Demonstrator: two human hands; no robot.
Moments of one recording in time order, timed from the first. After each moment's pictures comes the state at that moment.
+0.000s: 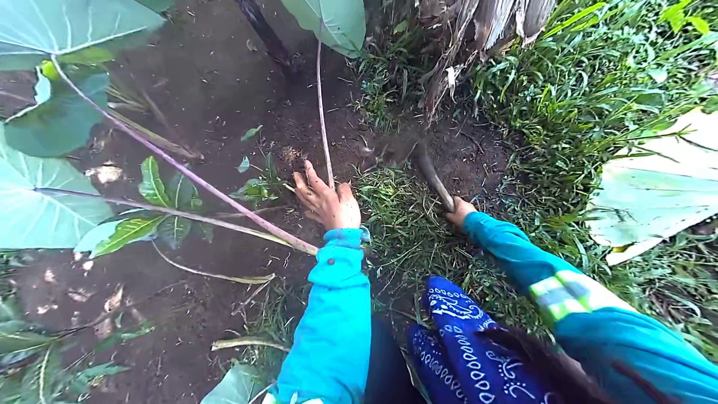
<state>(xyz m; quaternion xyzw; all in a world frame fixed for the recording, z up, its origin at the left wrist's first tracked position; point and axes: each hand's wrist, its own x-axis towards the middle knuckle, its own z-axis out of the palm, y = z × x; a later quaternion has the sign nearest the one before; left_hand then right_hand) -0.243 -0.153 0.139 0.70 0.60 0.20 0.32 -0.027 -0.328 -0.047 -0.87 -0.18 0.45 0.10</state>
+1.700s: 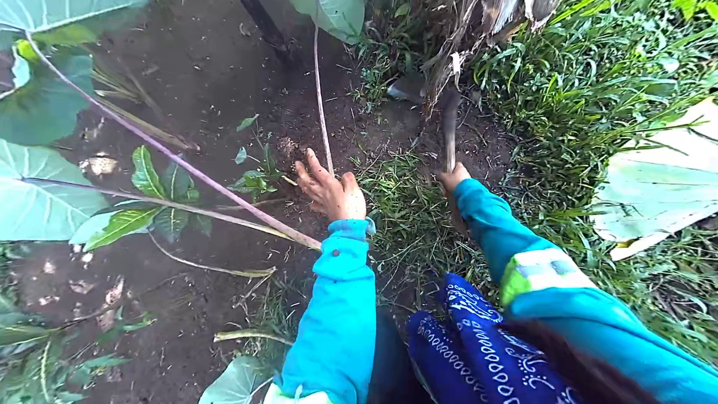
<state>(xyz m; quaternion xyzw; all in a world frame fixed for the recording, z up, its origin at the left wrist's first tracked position) -0.234 -0.158 0.148 0.68 0.61 0.20 0.35 -0.025 -0.272 0.072 -0.82 -0.01 0.55 0.19</state>
